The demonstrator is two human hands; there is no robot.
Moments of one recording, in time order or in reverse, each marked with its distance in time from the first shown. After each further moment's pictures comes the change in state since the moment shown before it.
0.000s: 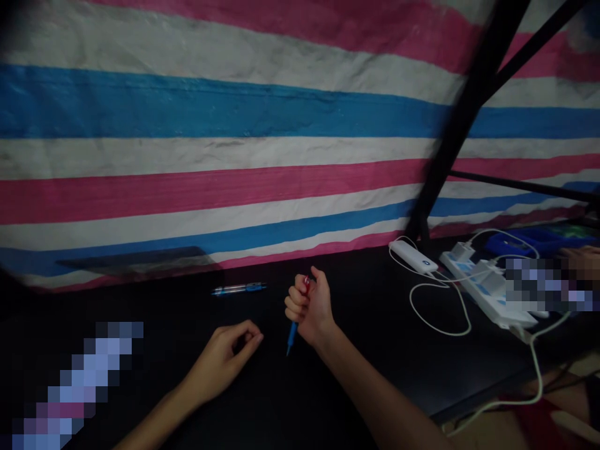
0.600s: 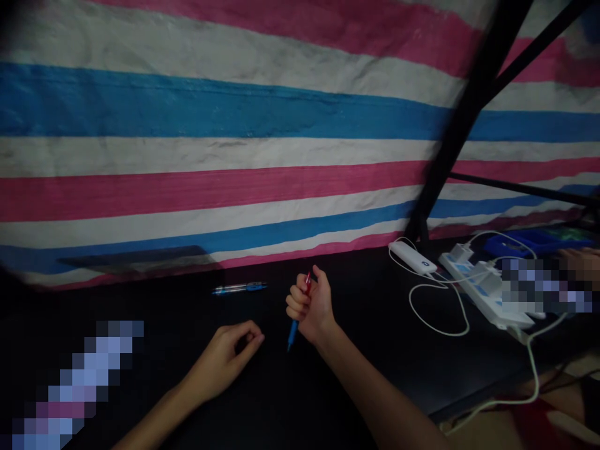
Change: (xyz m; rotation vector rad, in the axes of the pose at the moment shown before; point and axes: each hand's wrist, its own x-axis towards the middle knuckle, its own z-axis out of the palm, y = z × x) left_hand 0.000 0.001 -0.001 0.013 -0.009 0.006; right_hand 0.002 0.001 -0.005 -0.004 -0.030 -0.006
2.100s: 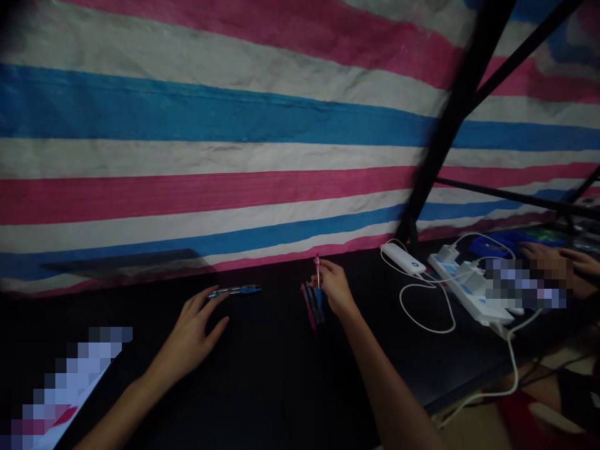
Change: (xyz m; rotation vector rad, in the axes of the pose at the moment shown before) left_hand 0.009 -0.061 -0.031 0.474 0.303 0.043; right_hand 0.024 -0.051 -0.045 -0.849 0.513 -0.452
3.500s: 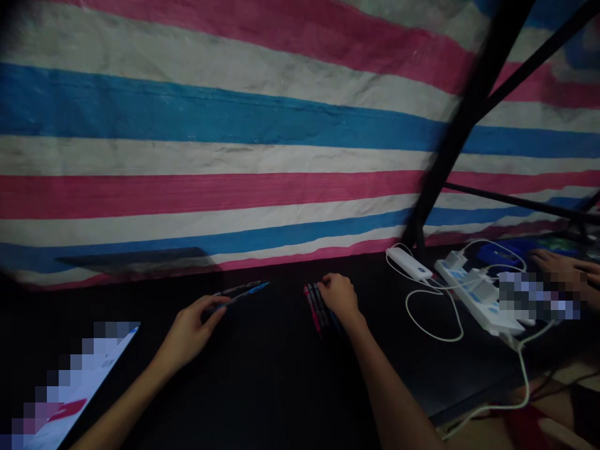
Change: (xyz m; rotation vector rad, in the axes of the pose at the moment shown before) left_hand 0.007 -0.005 -0.011 -0.392 -0.058 -0.237; right_hand 0.002 0.012 -0.017 -1.180 -0.041 -0.140
